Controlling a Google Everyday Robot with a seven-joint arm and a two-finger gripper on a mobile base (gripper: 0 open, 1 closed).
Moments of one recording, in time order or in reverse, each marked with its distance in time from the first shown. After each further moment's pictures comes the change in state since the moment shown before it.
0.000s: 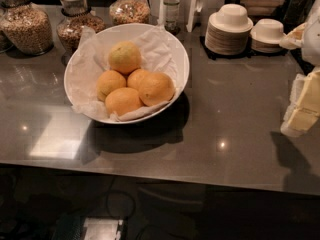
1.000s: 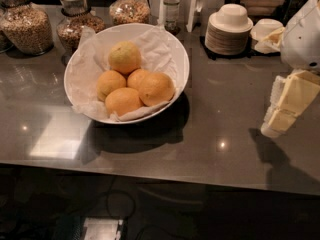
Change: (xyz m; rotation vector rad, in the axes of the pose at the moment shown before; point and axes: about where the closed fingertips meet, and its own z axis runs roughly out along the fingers) arm -0.035 0.008 0.016 -0.066 -0.136 -0.064
